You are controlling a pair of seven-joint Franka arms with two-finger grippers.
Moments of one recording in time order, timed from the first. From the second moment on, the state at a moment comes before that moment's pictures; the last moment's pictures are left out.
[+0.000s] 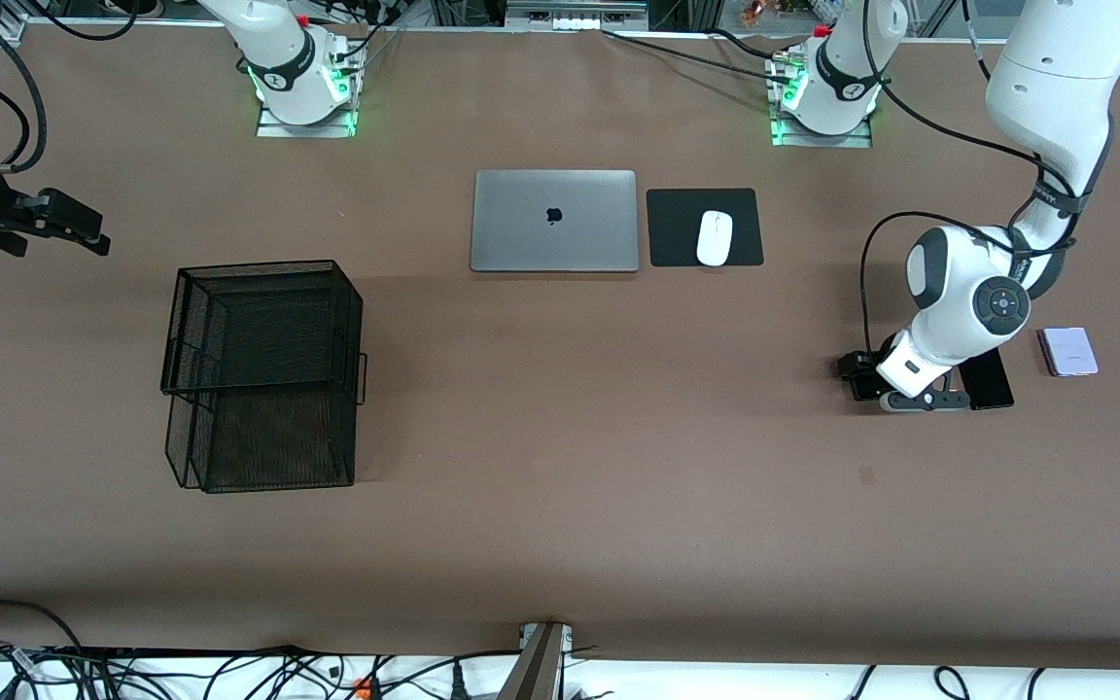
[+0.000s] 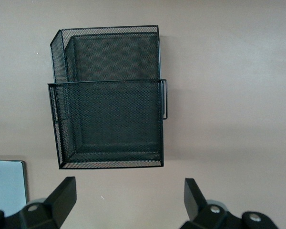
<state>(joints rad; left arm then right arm) 0.09 0.52 -0.05 -2.12 0.03 2.60 -0.03 -0.04 0.01 0.00 -1.66 0.00 1.64 -0.06</state>
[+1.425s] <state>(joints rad) -0.44 0.68 -0.28 -1.42 0.02 2.08 -0.56 -0.04 0.01 0.00 -1.66 0.00 1.64 -0.06</state>
